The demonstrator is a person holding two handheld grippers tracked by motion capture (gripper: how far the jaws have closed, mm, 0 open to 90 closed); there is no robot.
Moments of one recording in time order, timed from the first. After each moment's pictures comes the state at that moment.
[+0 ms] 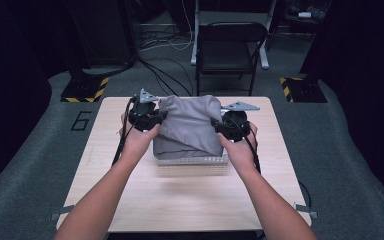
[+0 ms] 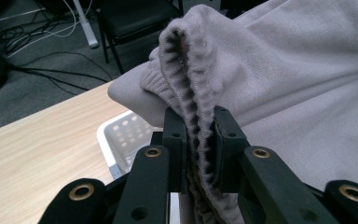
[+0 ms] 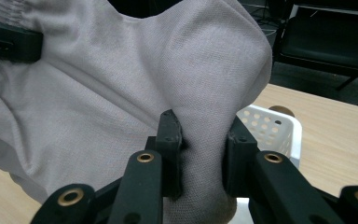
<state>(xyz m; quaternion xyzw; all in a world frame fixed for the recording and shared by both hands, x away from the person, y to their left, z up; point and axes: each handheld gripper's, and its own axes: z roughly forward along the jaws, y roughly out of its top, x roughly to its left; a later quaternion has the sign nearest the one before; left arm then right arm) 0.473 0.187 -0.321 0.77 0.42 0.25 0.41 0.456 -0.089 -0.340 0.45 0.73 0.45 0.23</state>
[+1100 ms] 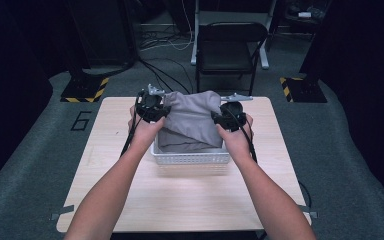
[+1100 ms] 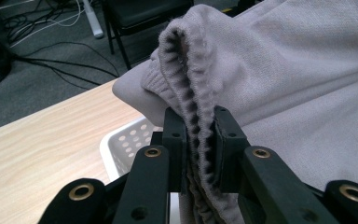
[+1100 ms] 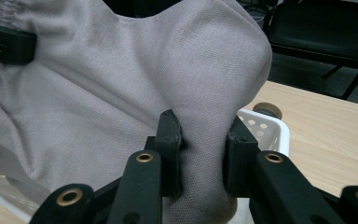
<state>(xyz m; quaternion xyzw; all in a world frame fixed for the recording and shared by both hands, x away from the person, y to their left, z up) 0.519 0.177 -0.344 0.77 0.44 0.24 0.39 0.500 -0.086 -0.354 0.47 0.74 0.42 0.24</state>
